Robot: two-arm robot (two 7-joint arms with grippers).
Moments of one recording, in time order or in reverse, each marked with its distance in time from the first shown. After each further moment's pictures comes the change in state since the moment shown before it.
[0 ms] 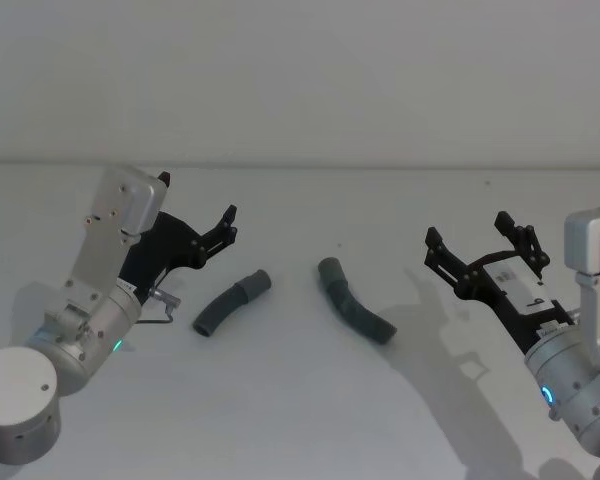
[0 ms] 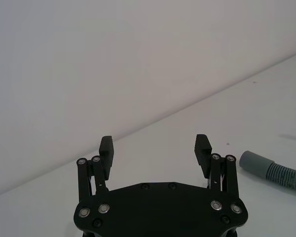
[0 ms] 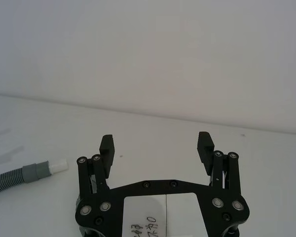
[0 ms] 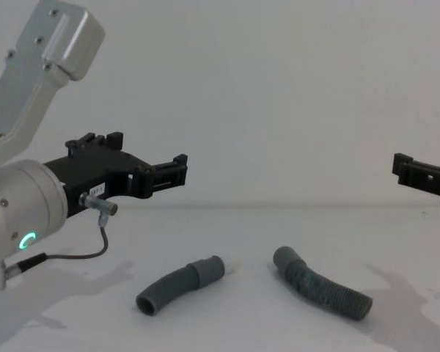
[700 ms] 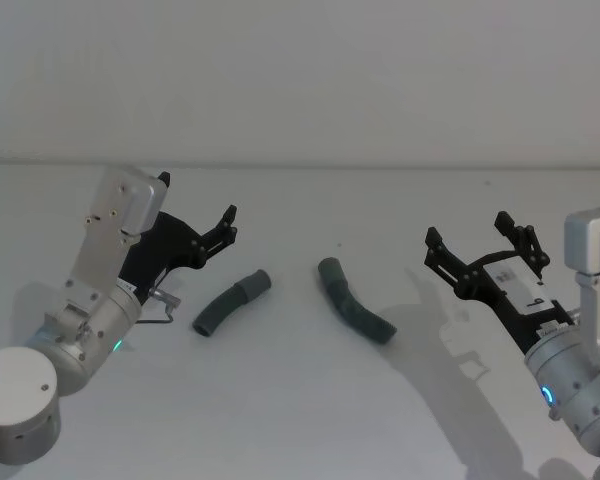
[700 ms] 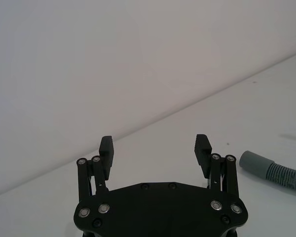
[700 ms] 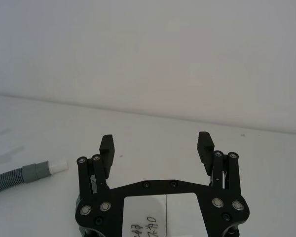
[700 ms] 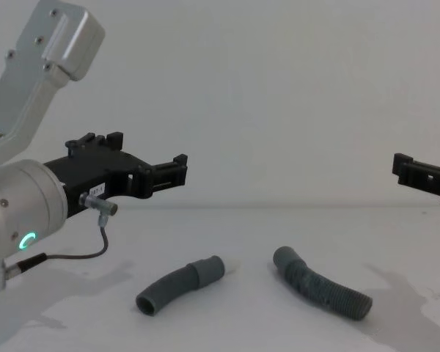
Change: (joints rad) left arm 0.000 0.000 0.000 0.000 0.000 0.000 0.000; right arm 0.000 0.000 0.000 0.000 0.000 0.000 0.000
